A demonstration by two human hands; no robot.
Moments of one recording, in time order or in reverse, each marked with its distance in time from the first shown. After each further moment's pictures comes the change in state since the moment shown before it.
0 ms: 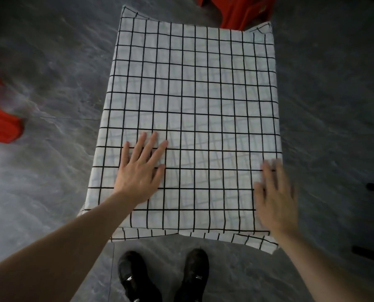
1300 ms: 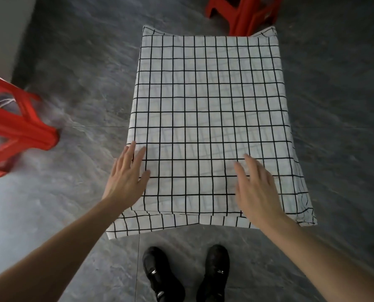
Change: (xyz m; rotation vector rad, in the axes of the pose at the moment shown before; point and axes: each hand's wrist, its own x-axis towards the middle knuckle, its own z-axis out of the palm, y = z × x) left_hand -0.068 -0.059 -0.037 -0.177 0.007 -0.154; right_hand -0.042 -0.096 -0.042 -0.161 -0.011 -0.401
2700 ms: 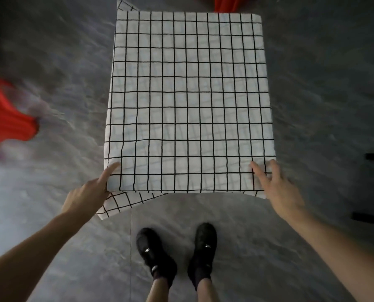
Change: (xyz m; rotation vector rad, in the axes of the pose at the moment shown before) left_hand -0.051 -0.033 -0.010 0.195 -0.330 -0.155; right_hand -0.054 0.094 0.009 -0.211 -0.344 0.101
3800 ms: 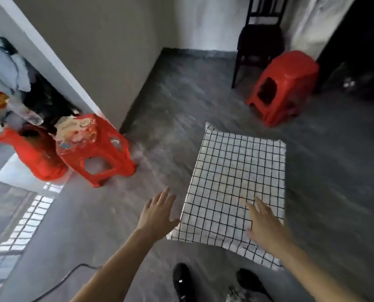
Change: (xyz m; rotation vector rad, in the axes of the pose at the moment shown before) left_hand -0.228 0.045 -0.268 -0.061 0.169 -0.017; right_hand -0.131 -0.069 -0.334 0.345 -0.046 -0.274
